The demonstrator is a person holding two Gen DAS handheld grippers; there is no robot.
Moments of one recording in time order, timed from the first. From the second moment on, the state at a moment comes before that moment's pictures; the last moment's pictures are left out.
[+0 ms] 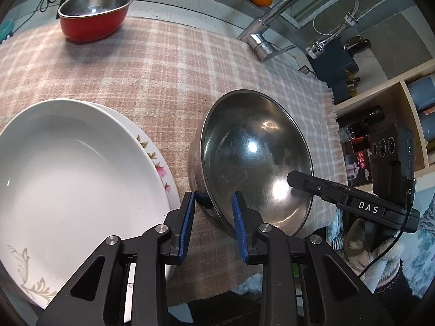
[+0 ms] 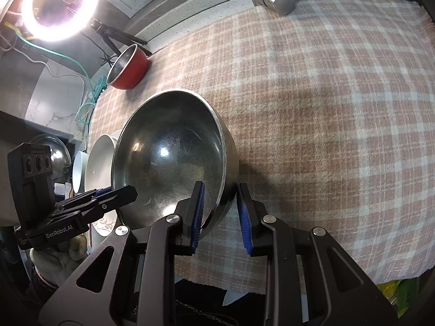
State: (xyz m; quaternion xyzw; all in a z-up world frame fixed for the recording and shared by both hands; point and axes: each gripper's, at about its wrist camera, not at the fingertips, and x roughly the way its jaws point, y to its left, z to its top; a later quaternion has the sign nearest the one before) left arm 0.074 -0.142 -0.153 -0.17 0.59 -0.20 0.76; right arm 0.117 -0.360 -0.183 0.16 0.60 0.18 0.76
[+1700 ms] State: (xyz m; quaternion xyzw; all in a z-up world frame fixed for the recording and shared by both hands) left arm 0.081 -0.073 -0.106 -0.17 0.54 -0.17 0.81; right arm 0.133 -0.340 -0.122 0.17 0.53 0.18 0.81
